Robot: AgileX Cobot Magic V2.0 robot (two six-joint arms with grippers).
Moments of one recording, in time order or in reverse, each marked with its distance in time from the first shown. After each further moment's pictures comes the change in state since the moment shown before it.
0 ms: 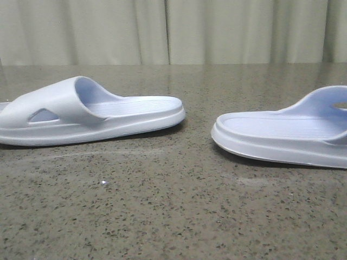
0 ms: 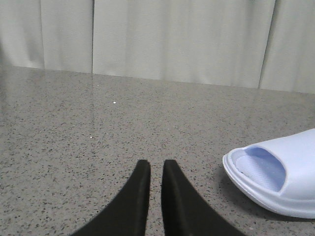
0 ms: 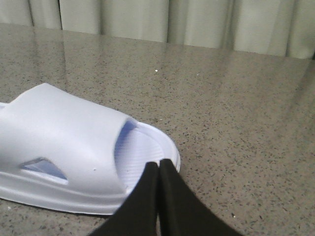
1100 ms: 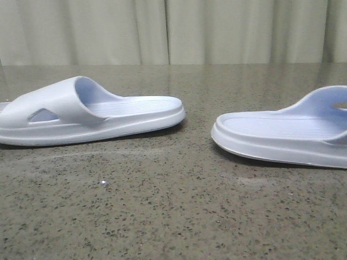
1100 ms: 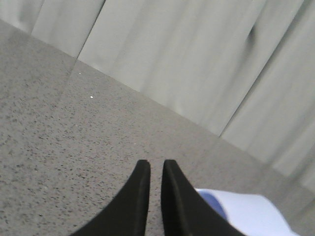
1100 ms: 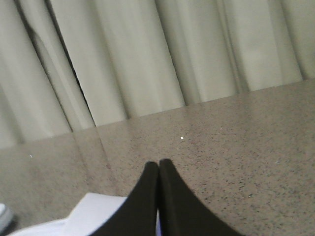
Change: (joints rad) left arm 0.000 0.000 0.000 -0.483 -0.066 0.000; right arm 0.000 0.000 0.000 0.386 -0.250 0.000
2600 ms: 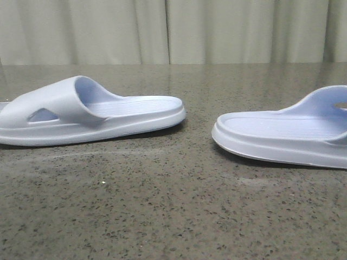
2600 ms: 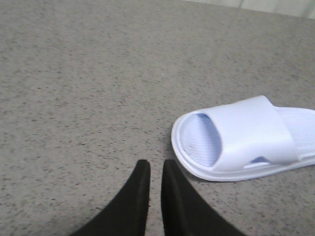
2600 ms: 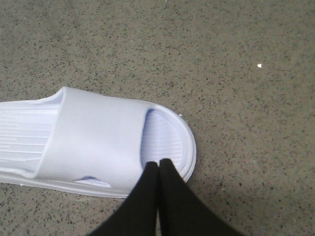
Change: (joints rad) left arm -0.001 0.462 -0.575 0.227 0.666 0.182; right arm 0.000 0.486 -0.605 -0.215 0.852 0.006
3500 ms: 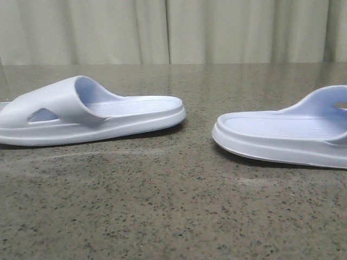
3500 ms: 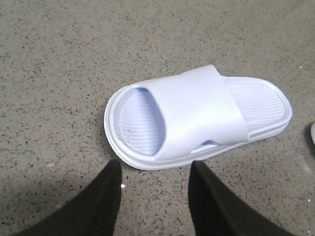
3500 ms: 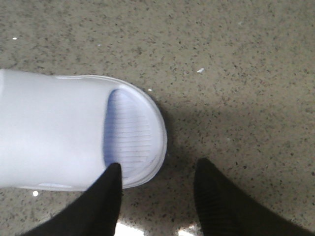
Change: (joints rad) left arm 0.000 0.244 0.000 -0.384 -0.013 0.300; right arm -0.063 0.296 -0.180 -0.052 0.169 0.022
